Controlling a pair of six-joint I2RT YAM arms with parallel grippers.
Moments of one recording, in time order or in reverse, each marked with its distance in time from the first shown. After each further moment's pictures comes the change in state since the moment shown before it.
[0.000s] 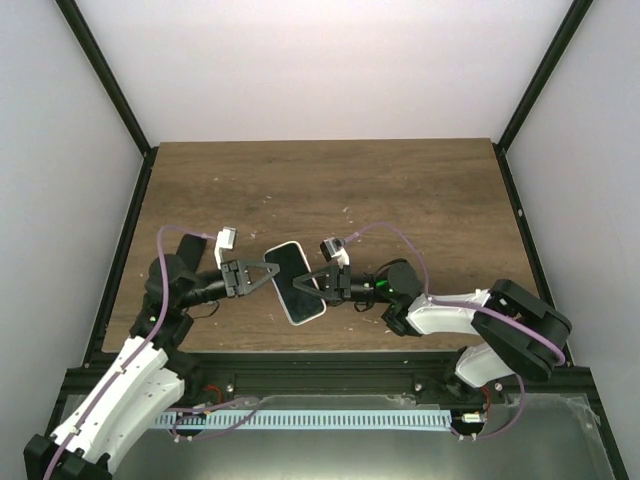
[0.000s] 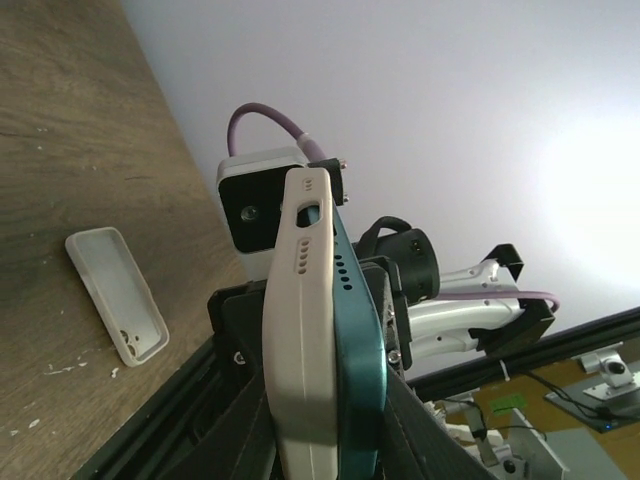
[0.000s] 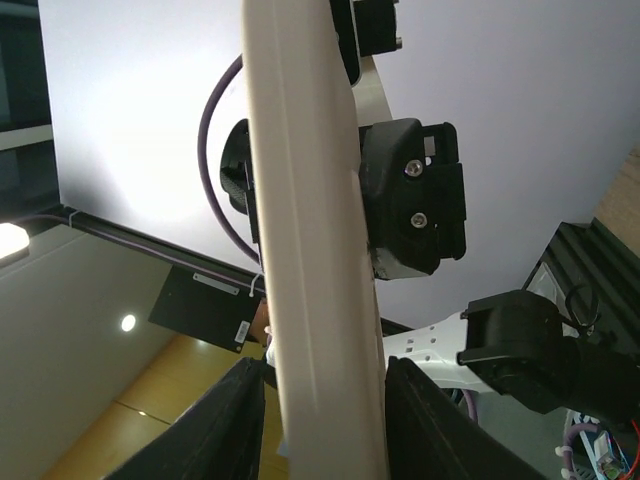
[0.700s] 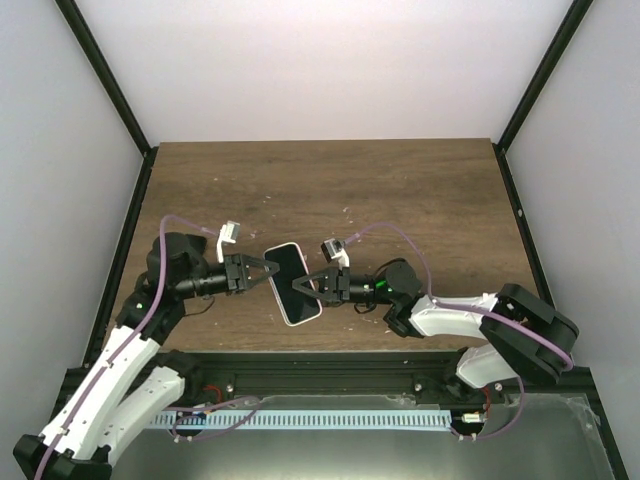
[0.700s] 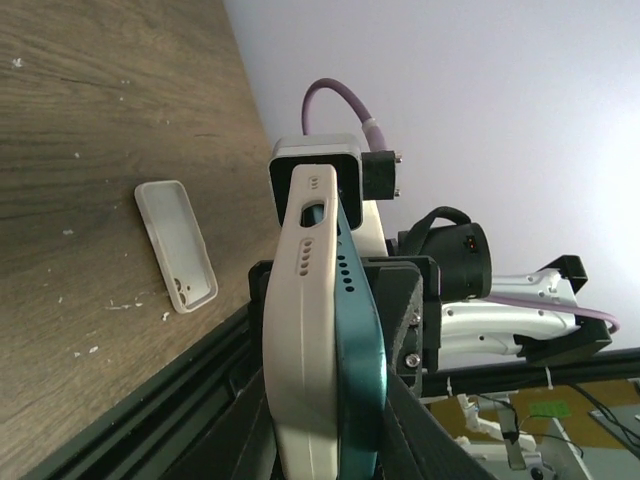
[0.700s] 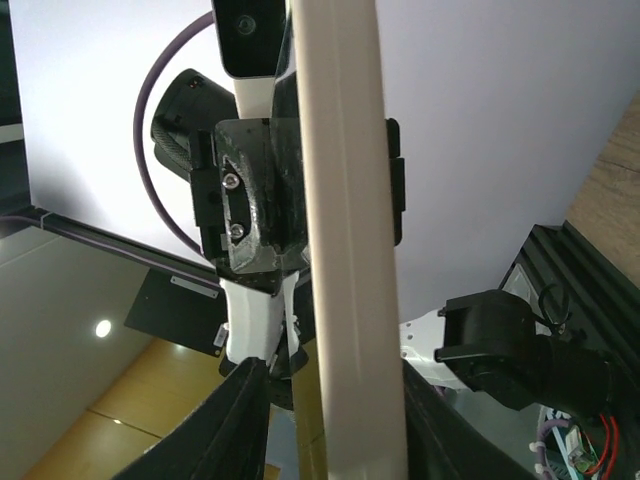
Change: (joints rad) left arm 0.000 0.074 0.246 -0.491 -0.027 0.189; right arm 0.006 -0.044 -0.002 -0.105 0.019 -0.066
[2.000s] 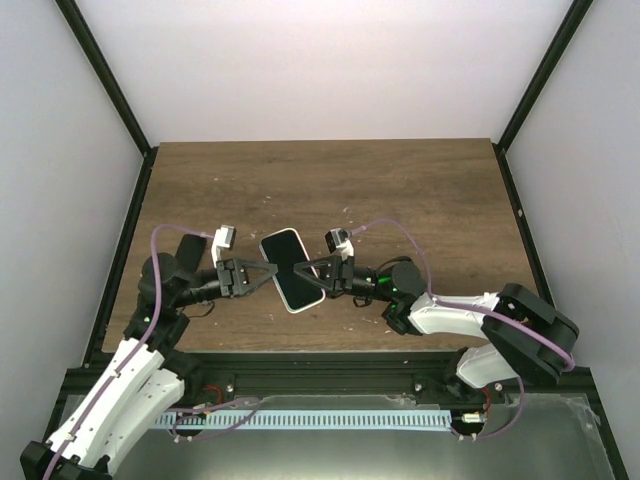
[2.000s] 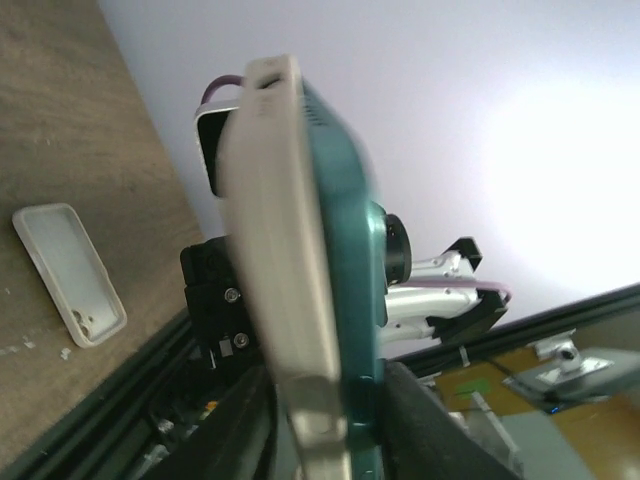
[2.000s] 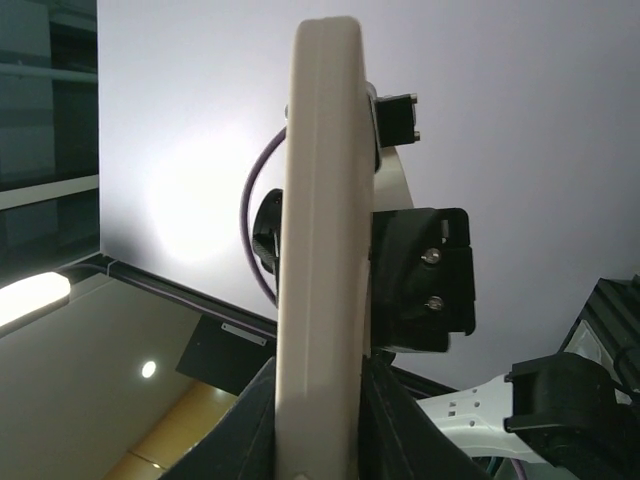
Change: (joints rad) left arm 0.001 -0.087 -0.180 0.416 0.076 -0.256; right arm 0.001 -0.002 0.029 0.097 0.108 0.109
